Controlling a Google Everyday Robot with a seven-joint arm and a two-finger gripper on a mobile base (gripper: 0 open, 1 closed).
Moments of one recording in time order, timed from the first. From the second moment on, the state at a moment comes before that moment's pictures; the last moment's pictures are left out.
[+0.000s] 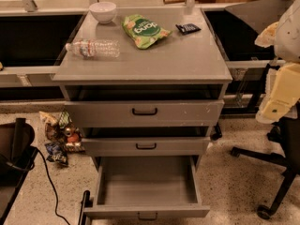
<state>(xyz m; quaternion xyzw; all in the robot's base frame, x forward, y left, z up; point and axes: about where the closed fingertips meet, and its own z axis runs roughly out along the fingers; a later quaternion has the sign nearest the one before) 0.438 -0.214 0.986 -0.60 0.78 -0.05 0.17</state>
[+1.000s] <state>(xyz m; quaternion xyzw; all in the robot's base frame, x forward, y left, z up) 0.542 -0.136 0.986 -0.65 0.71 0.01 0.27</state>
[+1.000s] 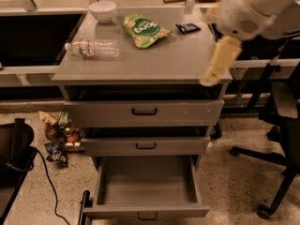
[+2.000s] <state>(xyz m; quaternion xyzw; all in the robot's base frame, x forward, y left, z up) 0.611 -0.083 0.981 -0.63 0.69 0.06 0.36</state>
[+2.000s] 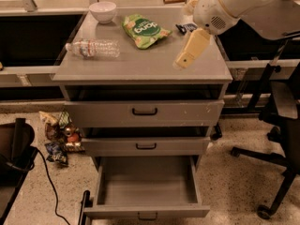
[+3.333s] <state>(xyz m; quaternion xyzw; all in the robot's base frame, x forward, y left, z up) 0.805 0.039 0.935 -0.60 0.63 0.12 0.47</state>
